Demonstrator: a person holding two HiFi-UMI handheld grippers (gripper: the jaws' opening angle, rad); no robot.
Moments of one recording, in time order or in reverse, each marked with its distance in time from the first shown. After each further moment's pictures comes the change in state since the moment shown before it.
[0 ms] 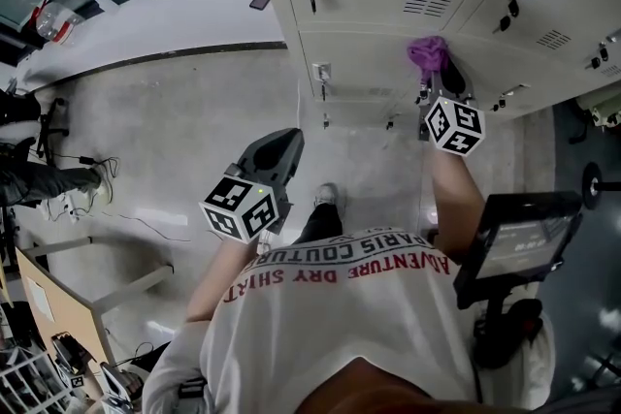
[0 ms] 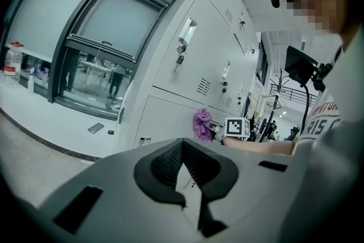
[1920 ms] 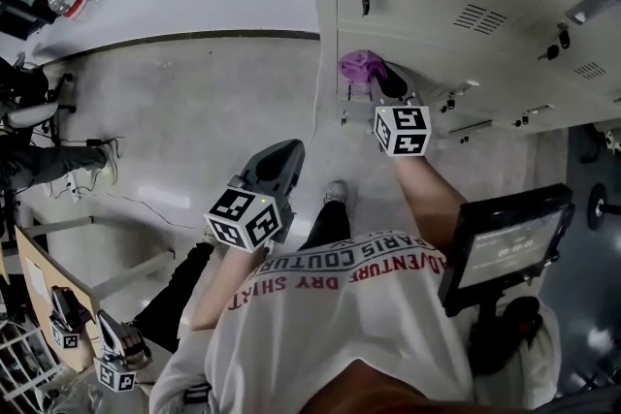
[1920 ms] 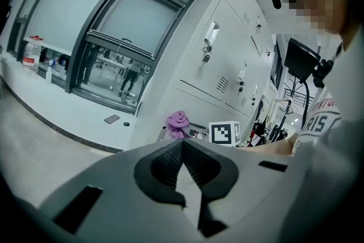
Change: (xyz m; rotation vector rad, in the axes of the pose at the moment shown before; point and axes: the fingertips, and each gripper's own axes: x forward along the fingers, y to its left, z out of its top) left arm -0.027 0.057 -0.028 -0.092 0.009 0.108; right arm 0.060 0.186 -0.096 -0.062 0.187 0.311
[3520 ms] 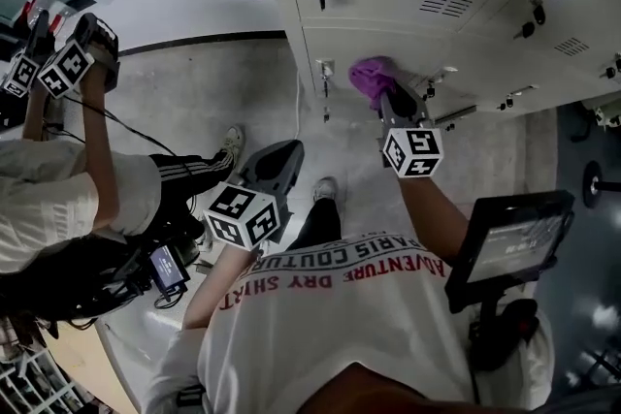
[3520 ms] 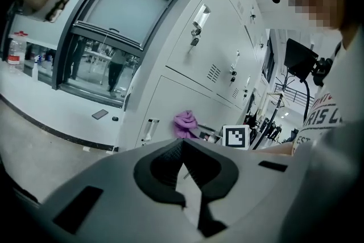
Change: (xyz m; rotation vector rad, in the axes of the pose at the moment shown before) left arm 0.033 -0.031 -0.018 0.038 0.074 -0.087; right arm -0.075 -0.046 -0.018 0.081 -0.055 -0.061
